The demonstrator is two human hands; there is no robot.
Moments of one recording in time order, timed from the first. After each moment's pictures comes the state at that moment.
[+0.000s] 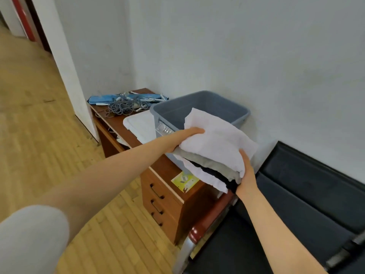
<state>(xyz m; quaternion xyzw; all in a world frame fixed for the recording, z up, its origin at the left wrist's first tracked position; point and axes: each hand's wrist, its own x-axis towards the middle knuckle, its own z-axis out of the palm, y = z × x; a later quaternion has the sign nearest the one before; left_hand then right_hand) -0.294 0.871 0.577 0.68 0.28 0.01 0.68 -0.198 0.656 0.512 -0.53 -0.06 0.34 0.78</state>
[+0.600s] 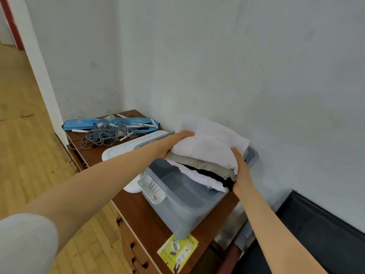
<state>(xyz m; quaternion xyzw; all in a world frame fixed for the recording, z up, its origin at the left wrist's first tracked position) -0.125 1.046 0.612 0.63 0.33 0.10 0.70 -0.007 0.847 0.557 -0.55 -0.07 0.28 0.78</state>
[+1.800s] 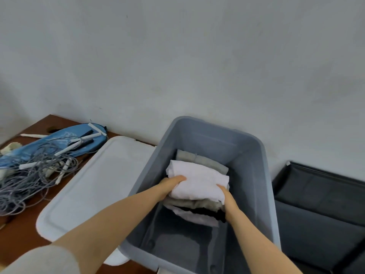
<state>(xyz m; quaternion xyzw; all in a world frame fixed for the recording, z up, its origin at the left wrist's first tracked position) 0.047 1.199 0.405 0.66 0.30 -0.22 0.66 0.082 0.984 0.385 -0.69 0.33 0.27 0.59</state>
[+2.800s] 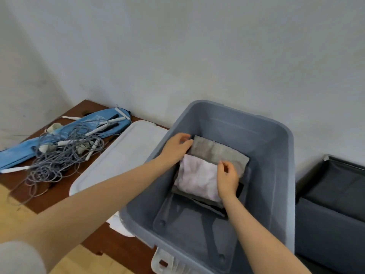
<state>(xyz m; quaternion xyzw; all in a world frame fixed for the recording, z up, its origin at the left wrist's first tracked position) 0.052 1.205 0.478 0.82 0.19 0.05 0.54 0.070 1.027 0.392 -0.81 0.08 -0.01 0.59</state>
